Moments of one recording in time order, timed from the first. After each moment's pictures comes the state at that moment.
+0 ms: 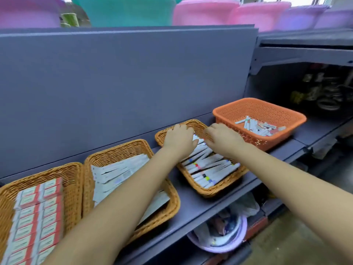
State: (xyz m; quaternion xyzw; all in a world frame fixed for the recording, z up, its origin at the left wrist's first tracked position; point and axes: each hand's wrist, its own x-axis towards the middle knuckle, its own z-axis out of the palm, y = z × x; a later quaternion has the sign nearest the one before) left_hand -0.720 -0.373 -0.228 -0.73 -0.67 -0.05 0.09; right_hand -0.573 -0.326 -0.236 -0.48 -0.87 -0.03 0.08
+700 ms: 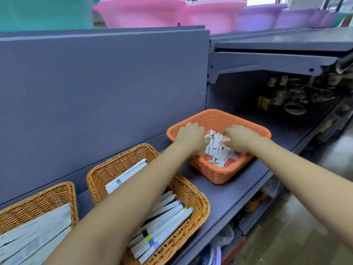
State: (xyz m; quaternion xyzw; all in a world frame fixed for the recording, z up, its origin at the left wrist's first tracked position) left_hand -0.569 -0.193 -0.223 -0.79 -0.60 -0.05 0.05; right_hand -0.405 -0.171 -0.225 -0.62 -0.78 0.00 -0.04
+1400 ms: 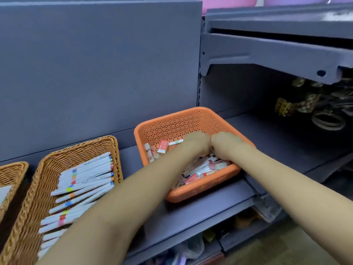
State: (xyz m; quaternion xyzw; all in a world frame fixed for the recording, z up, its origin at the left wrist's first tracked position) left_hand -0.455 -0.103 -0.261 -0.70 -0.70 0.04 -0.11; right_hand -0.365 -0.084 -0.255 -0.53 -0.84 0.02 -0.13
